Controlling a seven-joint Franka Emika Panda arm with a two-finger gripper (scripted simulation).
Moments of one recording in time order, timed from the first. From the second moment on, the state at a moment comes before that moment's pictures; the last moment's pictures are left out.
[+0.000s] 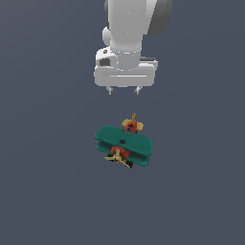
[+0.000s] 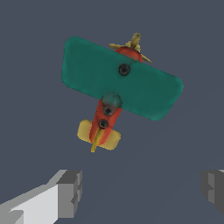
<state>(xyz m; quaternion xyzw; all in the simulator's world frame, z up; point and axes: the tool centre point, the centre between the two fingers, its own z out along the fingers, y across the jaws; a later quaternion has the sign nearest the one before) -0.083 0.005 0.309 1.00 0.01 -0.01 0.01</state>
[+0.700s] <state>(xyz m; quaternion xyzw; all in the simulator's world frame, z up) -0.087 0.016 0.305 1.00 0.02 -0.02 0.01</state>
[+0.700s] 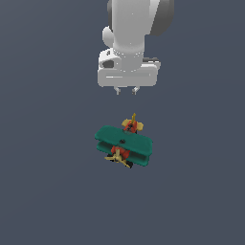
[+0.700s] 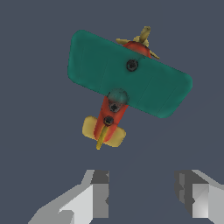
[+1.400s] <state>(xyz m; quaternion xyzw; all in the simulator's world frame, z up) -0.085 0.022 0.292 0.99 0.10 -0.05 0.04</state>
